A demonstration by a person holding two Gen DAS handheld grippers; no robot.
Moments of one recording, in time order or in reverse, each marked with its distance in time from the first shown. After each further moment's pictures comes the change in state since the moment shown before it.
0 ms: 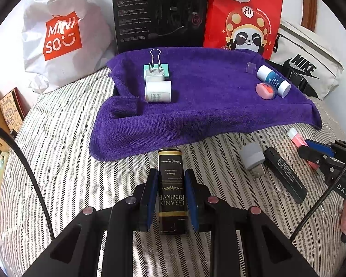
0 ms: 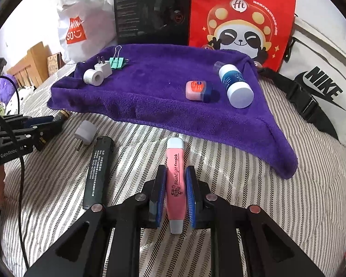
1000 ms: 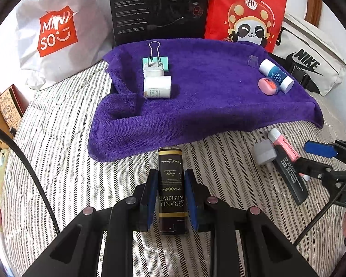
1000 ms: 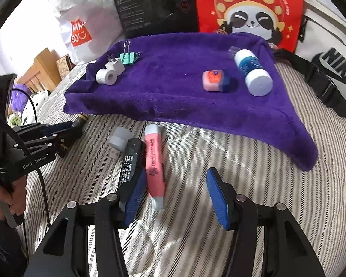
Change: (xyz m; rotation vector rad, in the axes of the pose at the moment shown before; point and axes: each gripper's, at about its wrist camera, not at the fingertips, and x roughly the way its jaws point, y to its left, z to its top) left arm 0.007 0.002 0.010 0.012 0.084 -0.013; right arm 0.003 0.004 0.014 0.063 0.120 0.139
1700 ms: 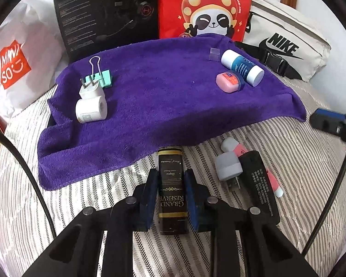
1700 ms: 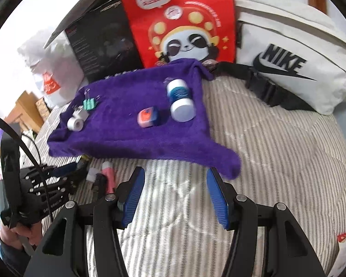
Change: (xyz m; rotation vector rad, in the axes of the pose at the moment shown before) left arm 0.010 -0.062 0.018 0.111 0.007 -0.062; right arm -0.052 -0.065 0.010 0.183 -0.115 -0.087
